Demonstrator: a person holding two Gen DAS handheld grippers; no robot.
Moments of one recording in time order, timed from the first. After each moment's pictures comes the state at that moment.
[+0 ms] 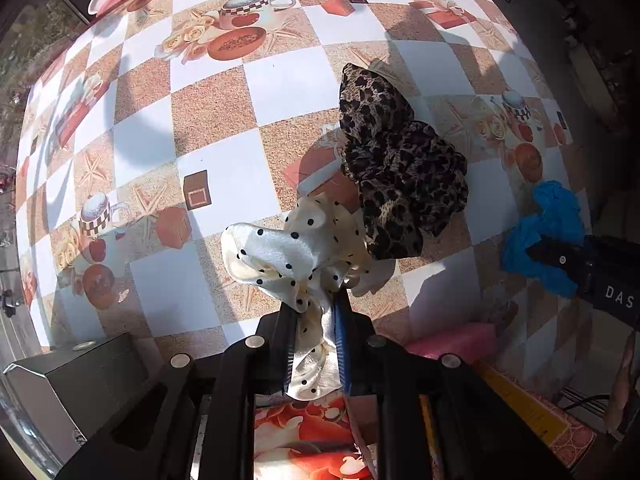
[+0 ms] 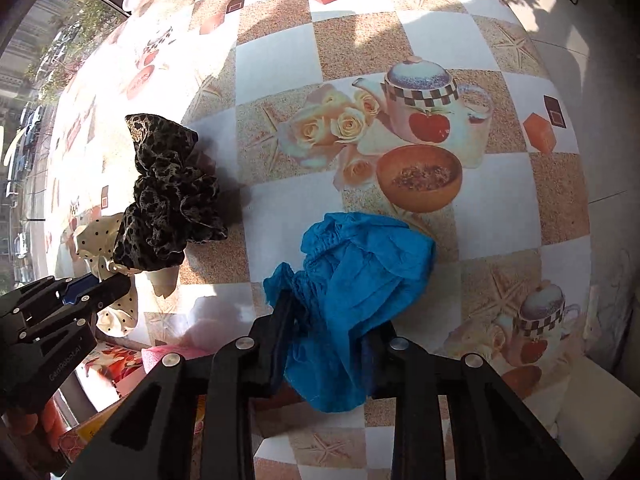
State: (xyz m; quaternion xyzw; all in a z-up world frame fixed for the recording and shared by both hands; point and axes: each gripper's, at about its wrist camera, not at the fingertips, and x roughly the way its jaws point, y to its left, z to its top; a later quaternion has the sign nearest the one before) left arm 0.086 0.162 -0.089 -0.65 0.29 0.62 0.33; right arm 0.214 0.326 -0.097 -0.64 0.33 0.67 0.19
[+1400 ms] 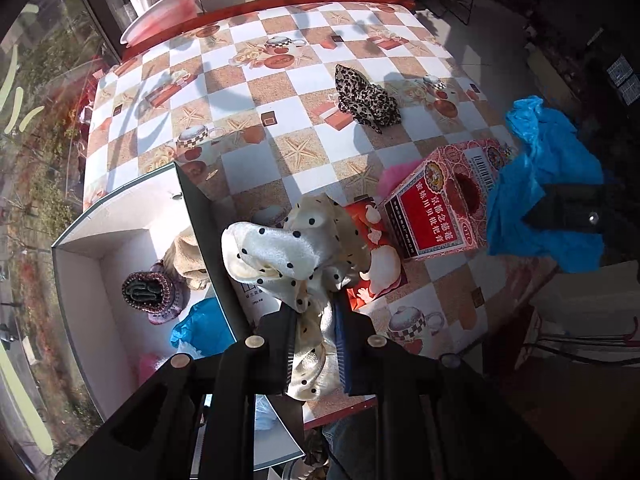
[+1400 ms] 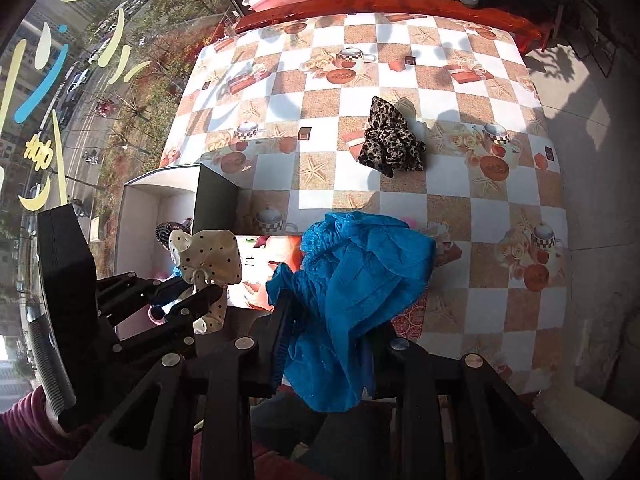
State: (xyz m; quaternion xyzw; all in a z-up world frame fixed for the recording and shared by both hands) left arm 0.151 -0.015 0.020 -0.58 0.27 0.66 0.39; right arm 0.225 0.122 0.075 -0.62 0.24 0.74 0.11
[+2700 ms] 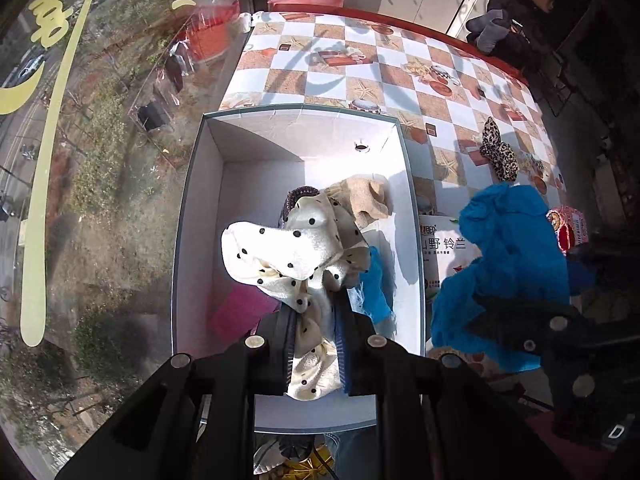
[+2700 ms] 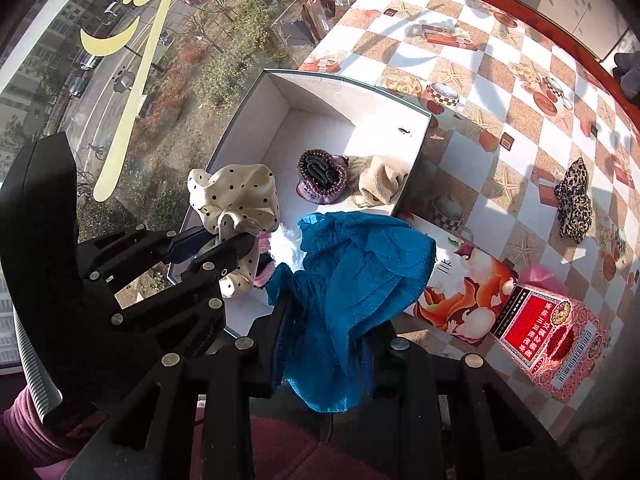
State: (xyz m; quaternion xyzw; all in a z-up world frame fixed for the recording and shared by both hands) left arm 0.091 -0.167 0.025 -0.62 0.14 0.74 0.24; right arm 0.116 -0.047 0.046 -0.68 0.11 0.72 -0.06
